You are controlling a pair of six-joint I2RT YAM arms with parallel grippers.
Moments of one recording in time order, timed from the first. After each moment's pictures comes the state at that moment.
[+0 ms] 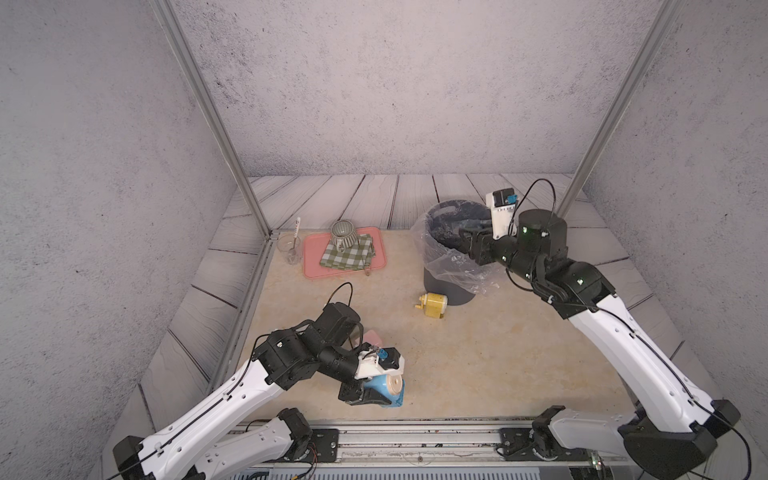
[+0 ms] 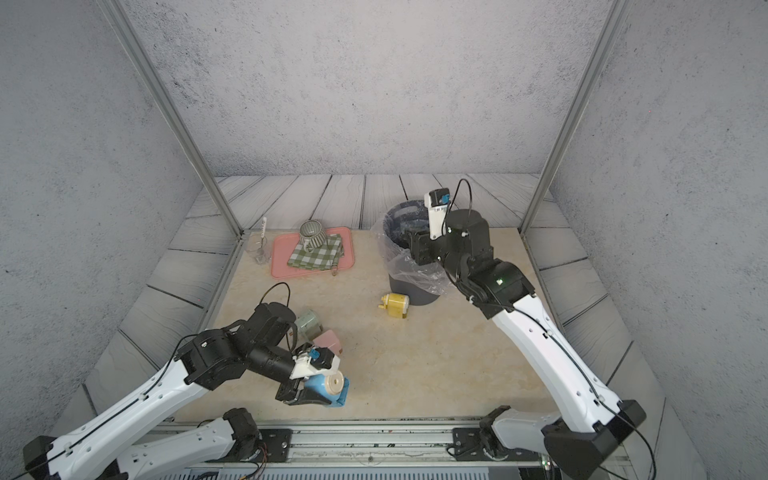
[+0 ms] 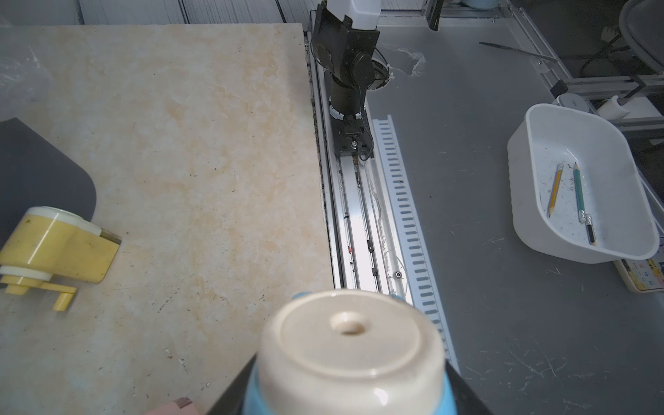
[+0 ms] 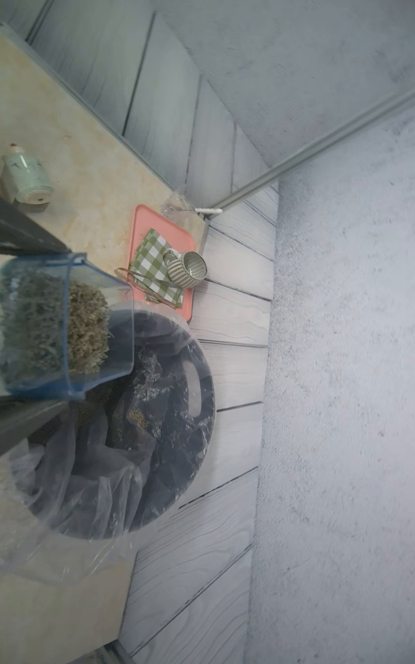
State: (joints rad) left arm -0.85 0.90 0.97 -1.01 0.68 0.64; right arm 0.51 1.29 1.59 -0.60 0.03 0.23
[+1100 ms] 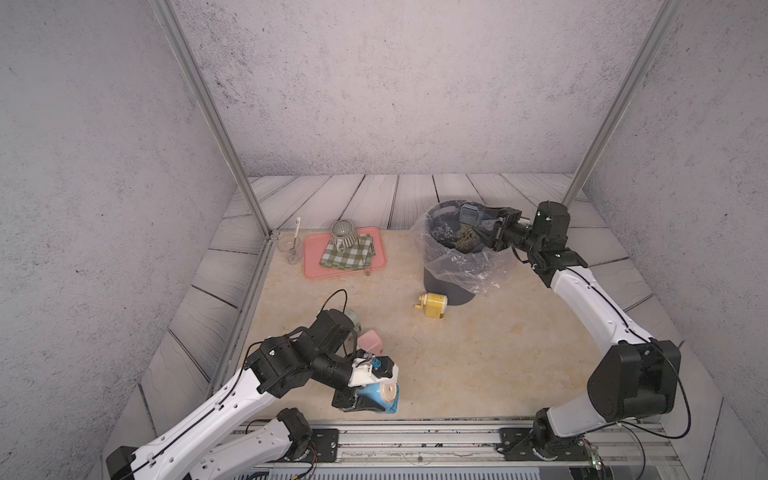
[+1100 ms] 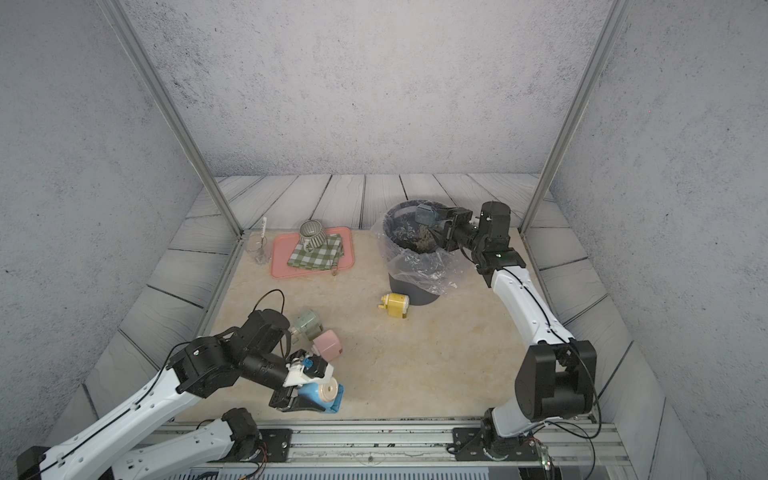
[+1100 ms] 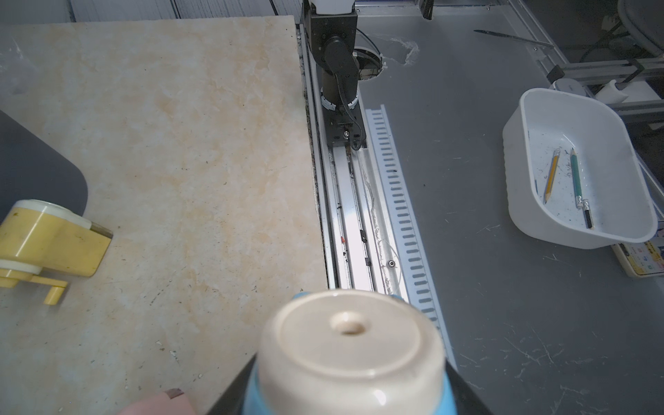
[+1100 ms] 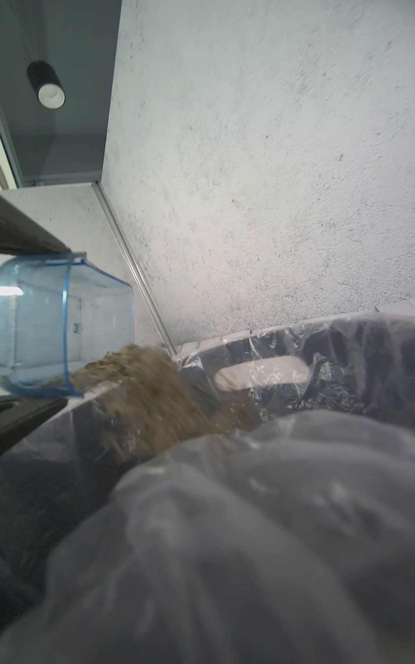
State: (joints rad) left arm -0.85 0.83 0.93 -1.04 0.68 0.66; right arm 0.12 1.51 1.35 -0.02 -0.62 1.85
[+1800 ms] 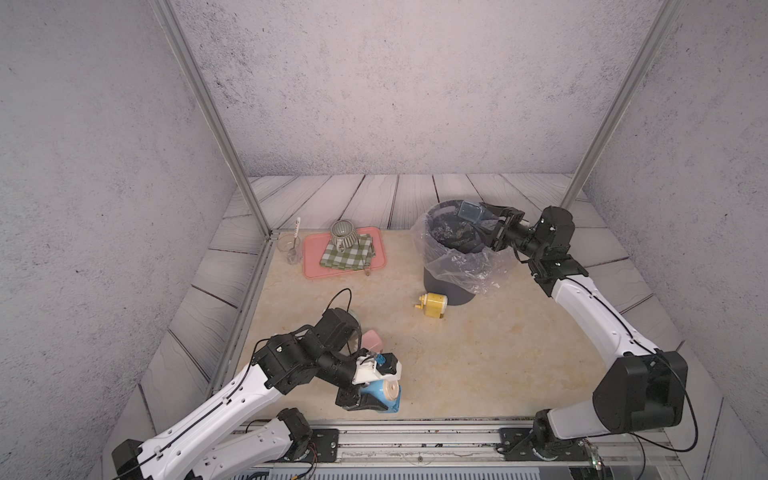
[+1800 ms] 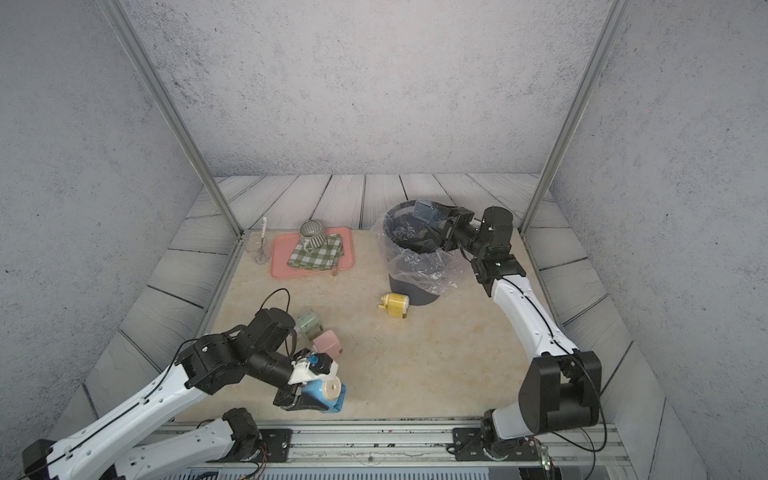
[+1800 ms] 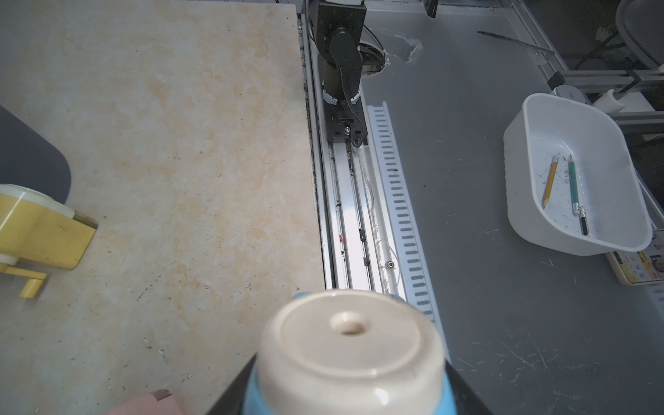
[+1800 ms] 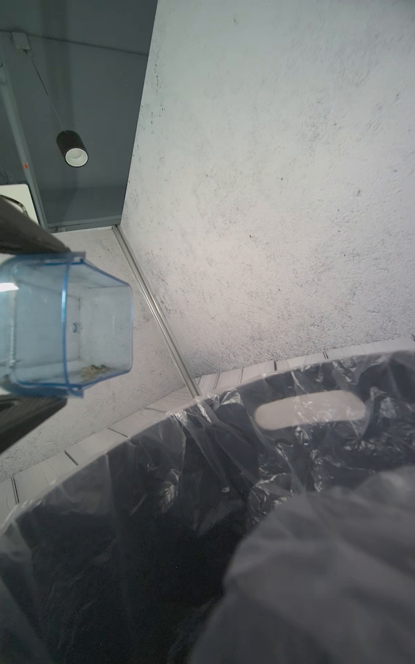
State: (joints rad) left arm -0.85 0.86 0.92 -1.01 0.69 0.62; right arm 0.15 1.46 1.27 0.13 -0.64 1.97
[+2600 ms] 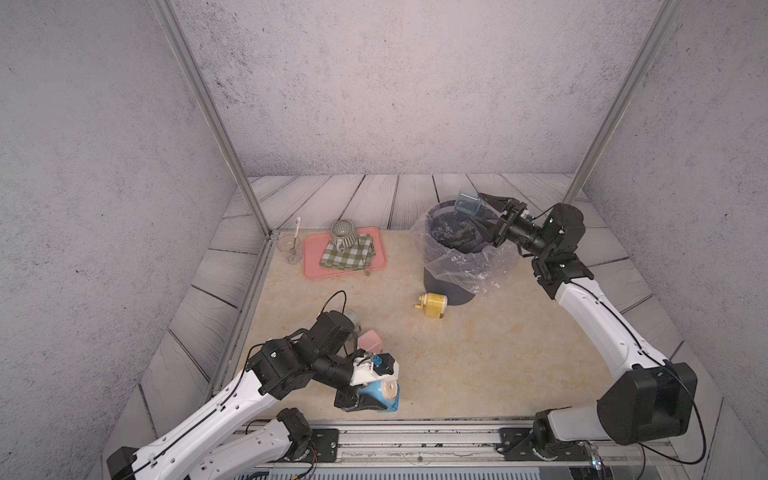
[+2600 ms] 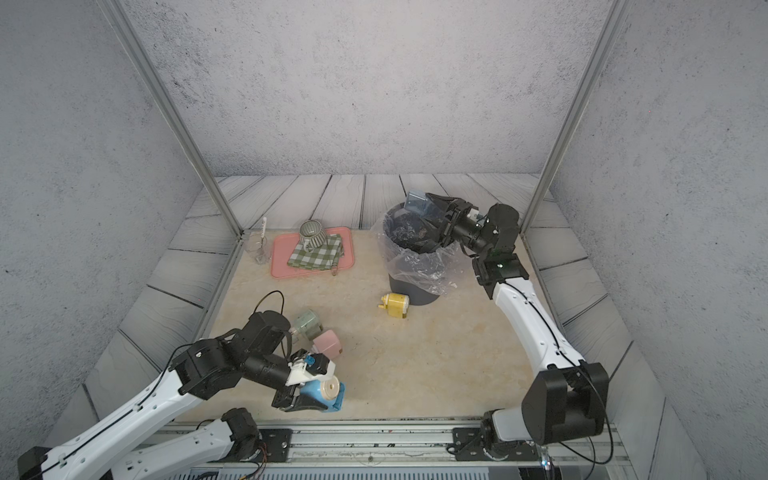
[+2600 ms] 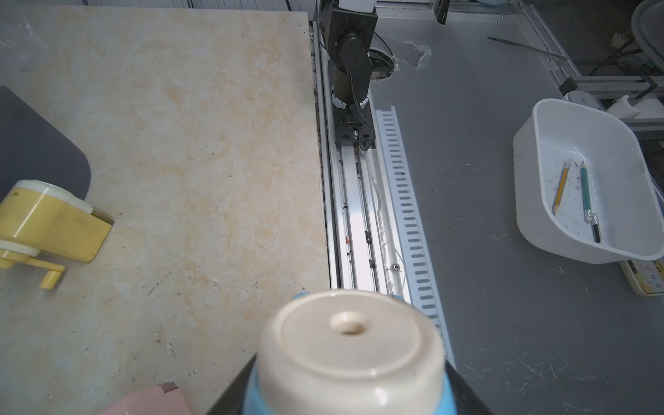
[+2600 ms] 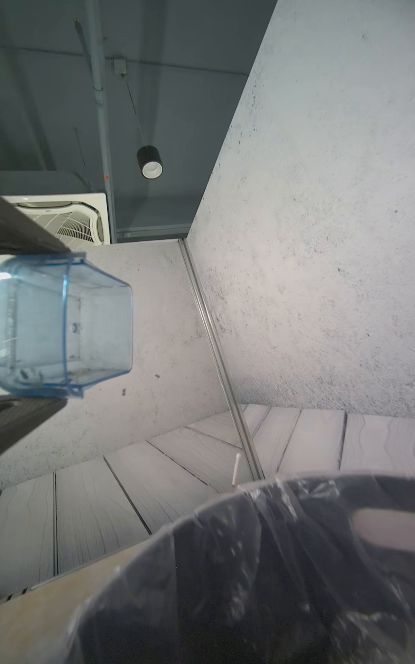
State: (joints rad) left arm -0.85 0.81 0.89 -0.99 0.67 0.59; right arm 0.17 1.40 1.22 0.28 -0.72 1.97
